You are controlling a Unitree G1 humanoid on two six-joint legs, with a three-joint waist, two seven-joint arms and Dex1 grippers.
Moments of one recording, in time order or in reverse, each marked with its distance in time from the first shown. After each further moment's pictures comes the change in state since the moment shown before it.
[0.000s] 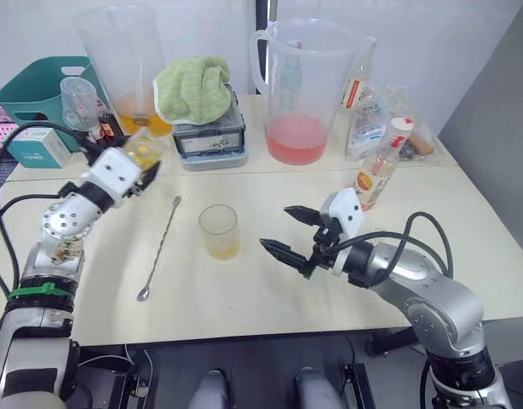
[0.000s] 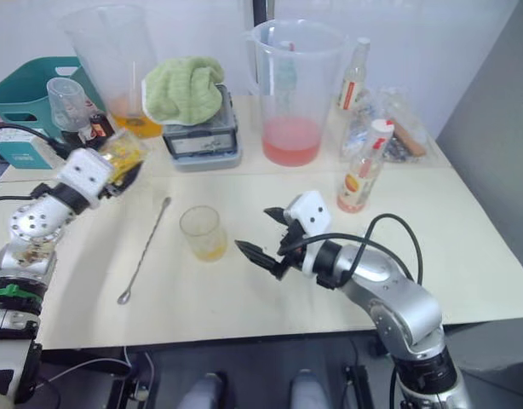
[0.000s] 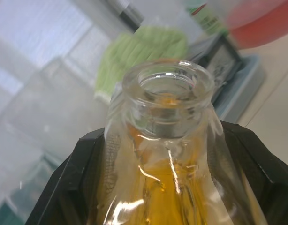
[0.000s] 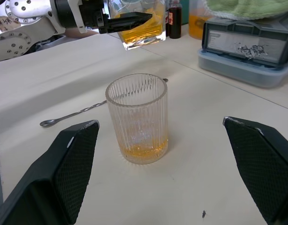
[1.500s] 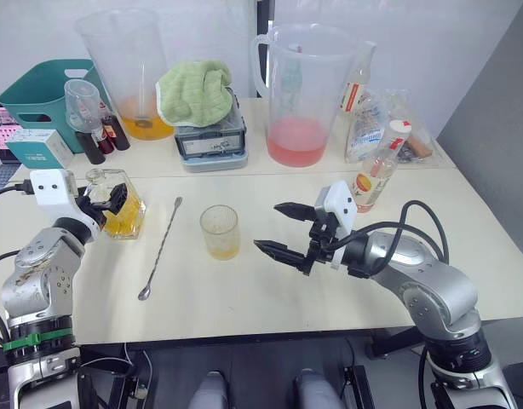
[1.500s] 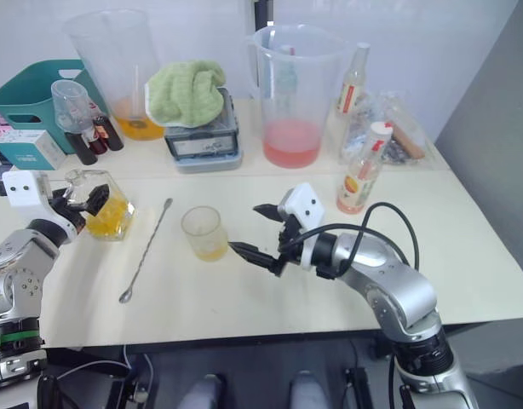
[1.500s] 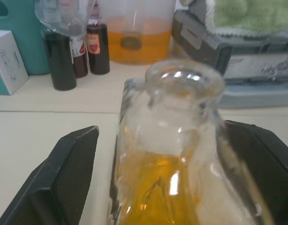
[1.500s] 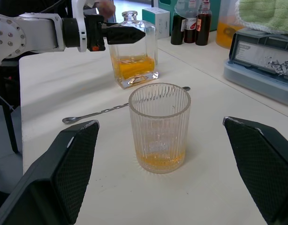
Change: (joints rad) left arm 0.235 -0.197 0.394 -0.455 -0.379 0.741 0.141; right arm -0.053 -0.017 0.017 0.057 -0.001 -0.030 0.109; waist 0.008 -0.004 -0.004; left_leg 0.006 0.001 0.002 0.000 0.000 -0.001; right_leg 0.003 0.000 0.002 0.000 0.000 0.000
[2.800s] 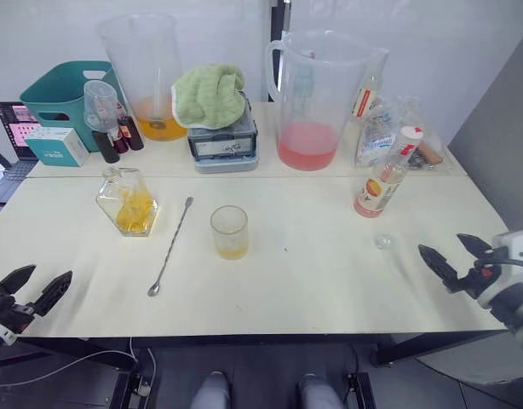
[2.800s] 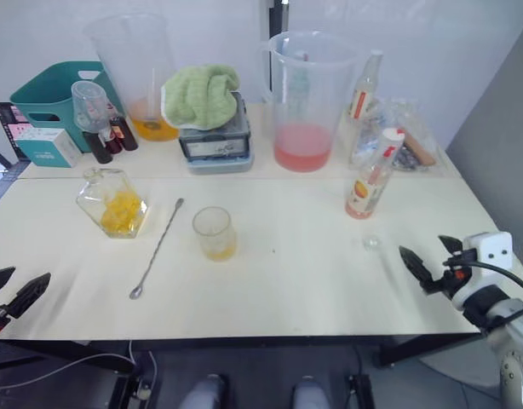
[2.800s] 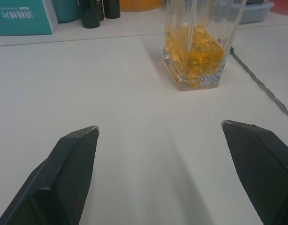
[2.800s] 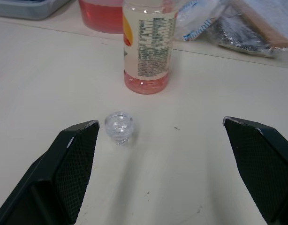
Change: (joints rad) left arm 0.554 0.103 0.289 0.220 -0.056 -0.399 -0.656; right arm 0.574 -0.152 -0.684 0.229 -0.073 -0.284 -0.028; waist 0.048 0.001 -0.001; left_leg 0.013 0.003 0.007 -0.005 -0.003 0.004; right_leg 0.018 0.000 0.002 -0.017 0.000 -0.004
